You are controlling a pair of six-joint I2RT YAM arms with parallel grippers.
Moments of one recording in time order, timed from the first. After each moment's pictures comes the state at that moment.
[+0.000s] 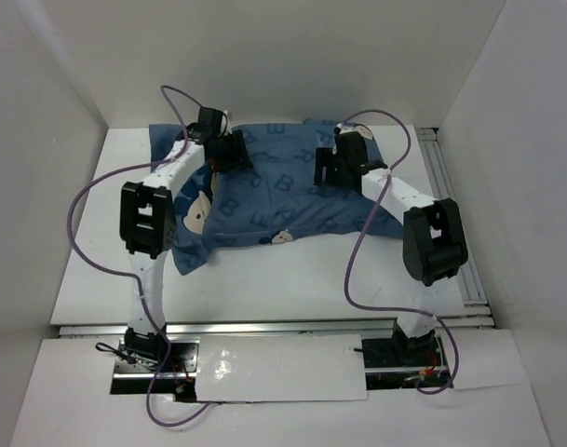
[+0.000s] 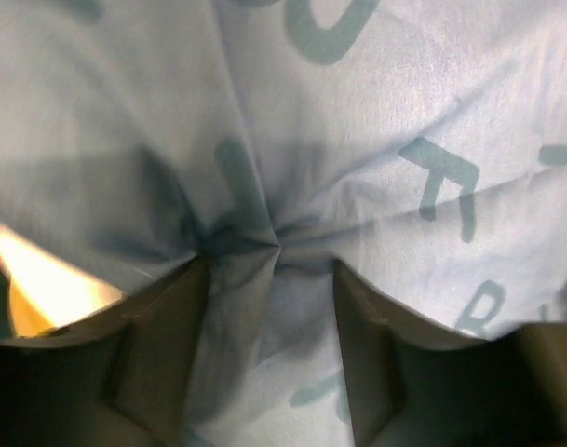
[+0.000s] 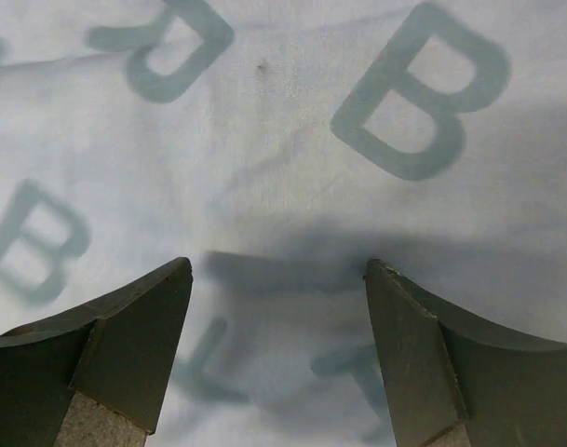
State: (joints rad) left arm -0.22 2.26 2.01 -0.60 0.25 -0.43; right arm 0.30 1.87 1.39 -0.24 0.06 0.28
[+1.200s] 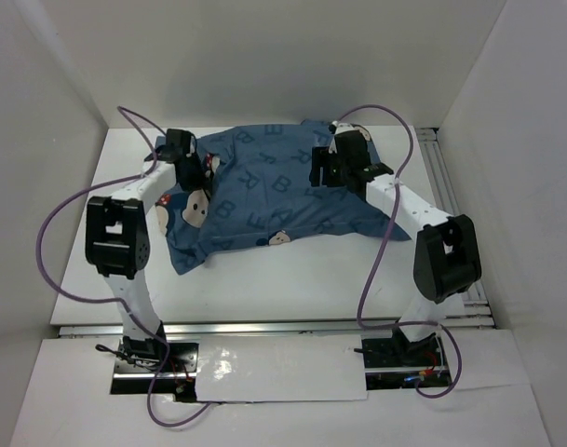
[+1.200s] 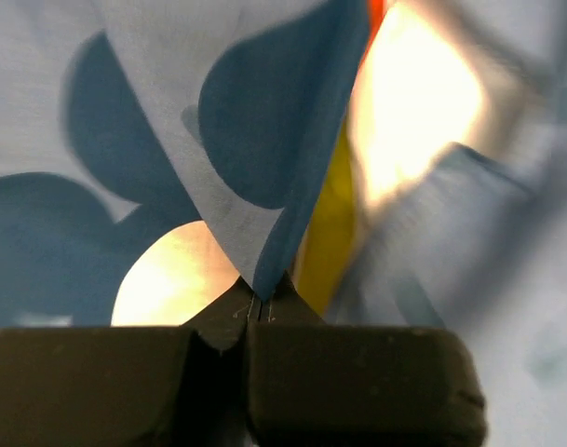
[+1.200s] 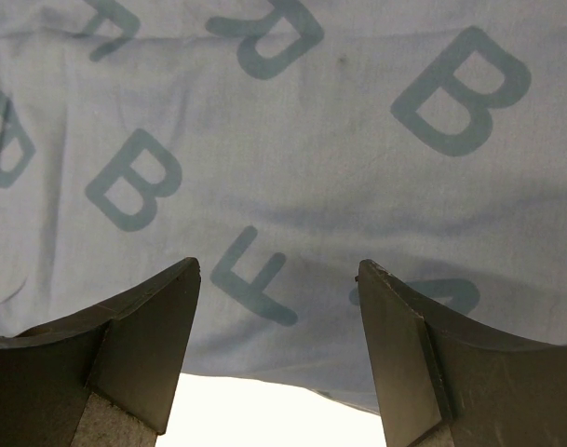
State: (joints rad) left arm -0.08 1.97 1.50 -0.47 0.02 -0.47; right arm 0.37 1.70 1.33 -0.26 0.00 0.25
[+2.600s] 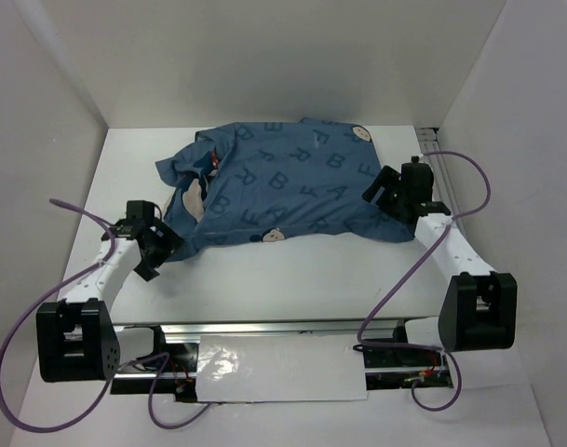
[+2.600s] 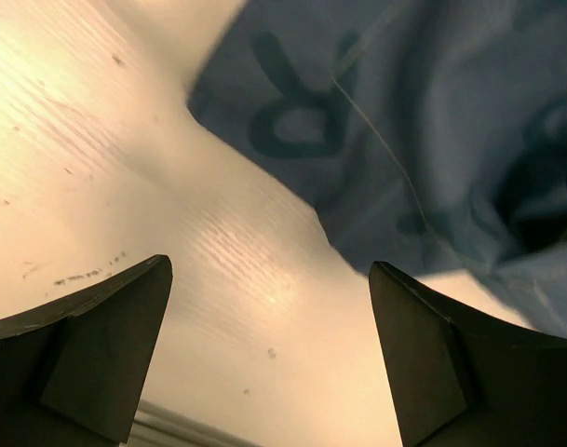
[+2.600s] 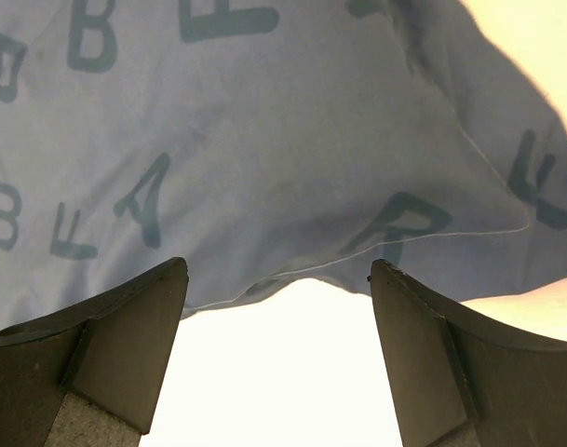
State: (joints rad) left arm 0.05 1.20 0.74 -0.69 -0.11 -0.82; right arm 0.02 1.33 0.90 -0.24 -0.04 0.58
